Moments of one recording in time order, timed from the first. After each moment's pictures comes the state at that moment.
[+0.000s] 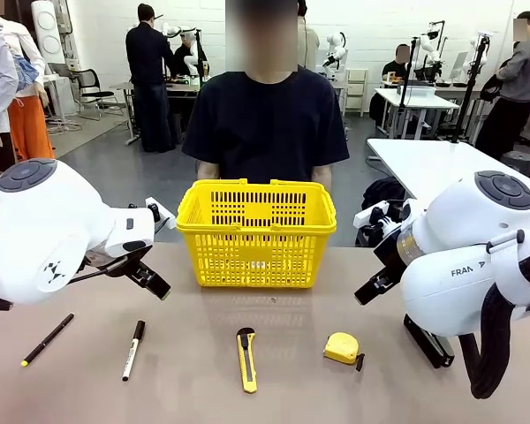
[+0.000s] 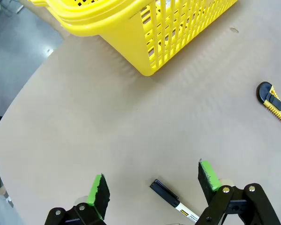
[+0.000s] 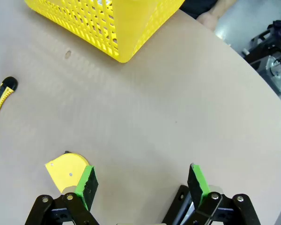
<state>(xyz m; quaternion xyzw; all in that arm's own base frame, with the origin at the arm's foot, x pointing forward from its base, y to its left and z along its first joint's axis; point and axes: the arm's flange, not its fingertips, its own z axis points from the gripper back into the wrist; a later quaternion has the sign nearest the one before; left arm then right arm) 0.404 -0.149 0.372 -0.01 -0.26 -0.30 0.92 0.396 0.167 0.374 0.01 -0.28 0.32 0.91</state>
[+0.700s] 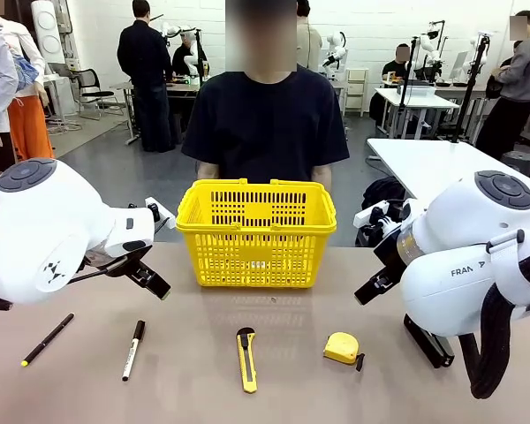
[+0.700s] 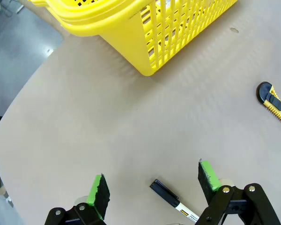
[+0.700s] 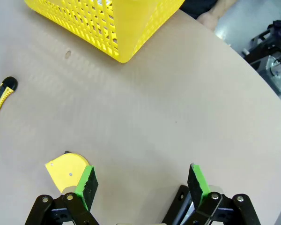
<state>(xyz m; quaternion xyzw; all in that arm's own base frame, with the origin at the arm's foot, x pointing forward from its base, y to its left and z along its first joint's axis) 0.404 -0.149 0.372 -0.01 -0.26 -0.30 0.92 0.396 0.167 0.374 0.01 -0.28 0.32 0.91</state>
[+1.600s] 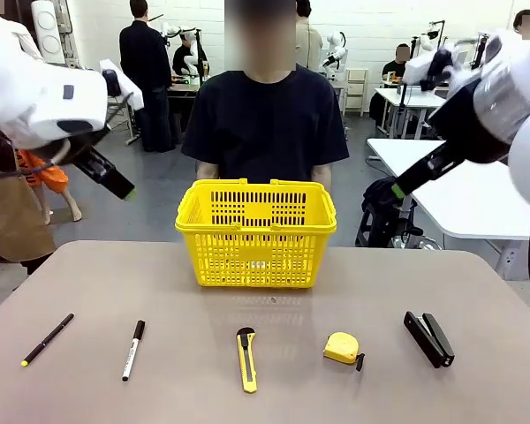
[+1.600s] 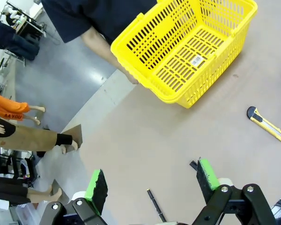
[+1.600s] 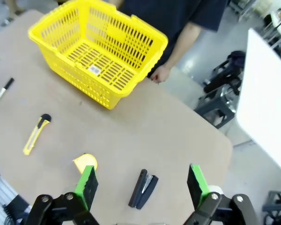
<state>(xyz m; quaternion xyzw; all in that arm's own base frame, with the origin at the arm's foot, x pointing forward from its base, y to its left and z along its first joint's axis) 0.329 -0.145 0.598 0.08 -0.37 -0.33 0.87 0.301 0.162 0.621 -0.03 -0.38 0.30 0.87</state>
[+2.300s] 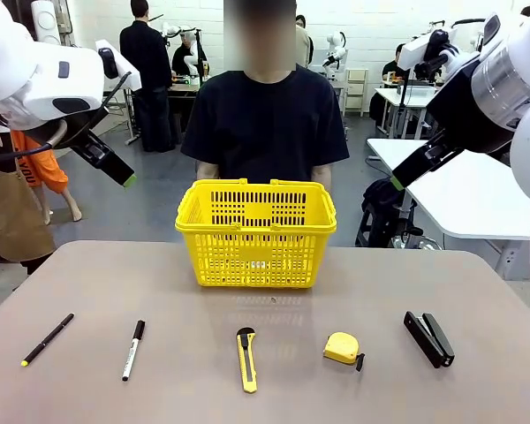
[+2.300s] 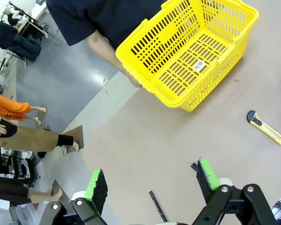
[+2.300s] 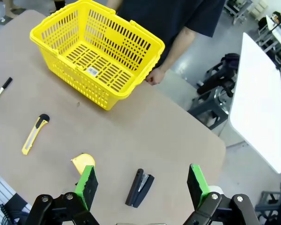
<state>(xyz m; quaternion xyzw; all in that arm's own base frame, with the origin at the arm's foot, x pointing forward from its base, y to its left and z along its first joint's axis) 0.329 -0.145 0.611 0.08 -0.37 -0.32 0.86 0.292 0.173 0.629 -0.05 -0.38 0.30 0.87</state>
